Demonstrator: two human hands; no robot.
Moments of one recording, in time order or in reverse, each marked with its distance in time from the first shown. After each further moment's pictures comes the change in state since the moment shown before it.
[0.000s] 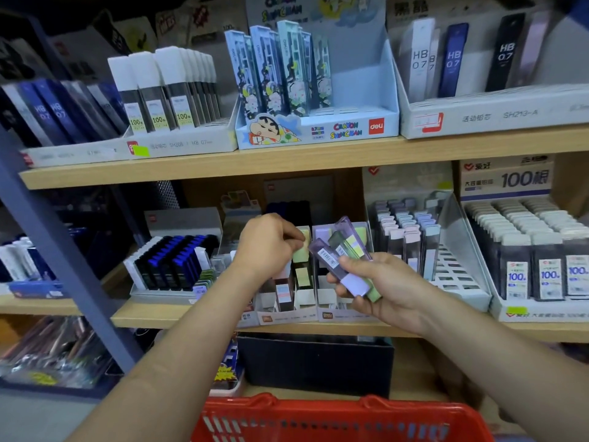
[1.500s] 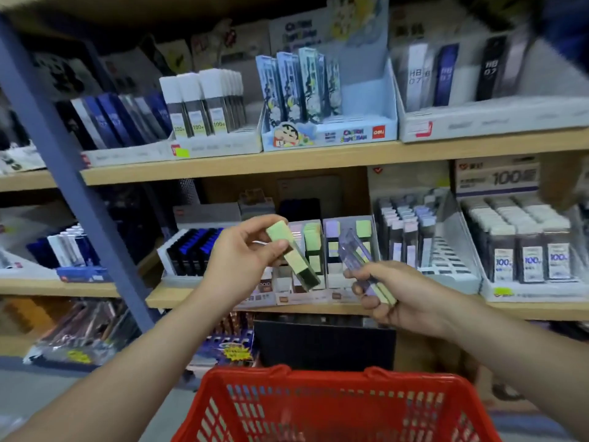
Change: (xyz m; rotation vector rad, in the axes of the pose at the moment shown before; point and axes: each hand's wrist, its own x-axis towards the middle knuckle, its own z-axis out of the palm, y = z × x) left_hand -0.089 -0.002 -0.062 -0.777 0.068 -0.168; right_hand -0.047 0.009 0.010 -0.066 0.007 0.124
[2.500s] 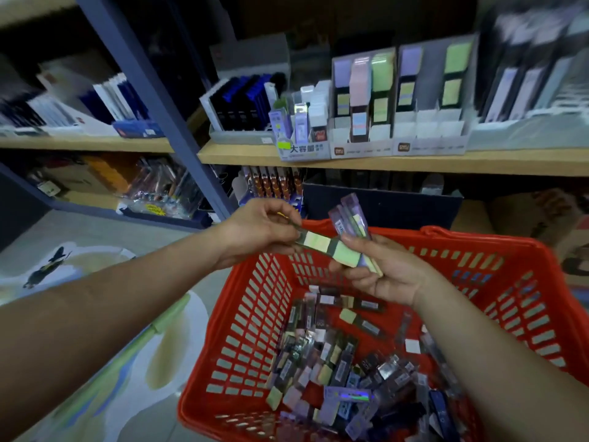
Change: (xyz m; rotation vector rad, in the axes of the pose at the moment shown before) left_hand -0.110 -0.097 -0.044 0.029 -0.378 -0.652; right_hand 0.019 0.178 0.054 0.299 -0.396 0.261
